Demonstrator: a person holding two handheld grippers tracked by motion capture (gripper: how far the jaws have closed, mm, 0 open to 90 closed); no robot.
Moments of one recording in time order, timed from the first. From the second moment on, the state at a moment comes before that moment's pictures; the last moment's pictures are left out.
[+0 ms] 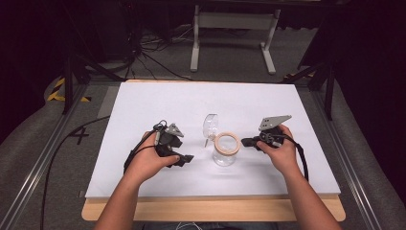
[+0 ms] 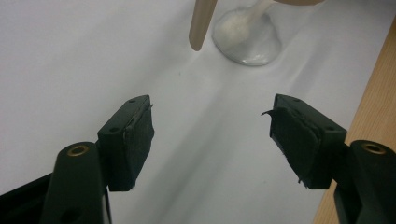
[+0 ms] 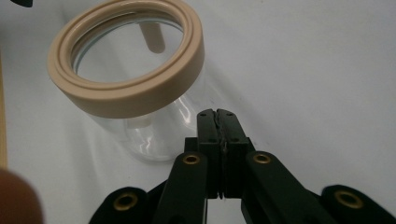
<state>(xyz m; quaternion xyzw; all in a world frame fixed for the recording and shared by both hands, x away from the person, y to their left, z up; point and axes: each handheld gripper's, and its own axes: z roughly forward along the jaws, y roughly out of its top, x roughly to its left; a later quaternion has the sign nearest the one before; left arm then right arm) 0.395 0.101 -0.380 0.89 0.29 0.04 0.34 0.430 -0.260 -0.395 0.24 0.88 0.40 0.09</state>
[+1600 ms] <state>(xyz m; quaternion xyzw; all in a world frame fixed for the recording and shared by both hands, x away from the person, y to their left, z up) 0.410 0.097 -0.384 0.89 0.29 0.03 0.35 0.390 -0.226 -0.401 0.17 0.92 0.35 0.04</state>
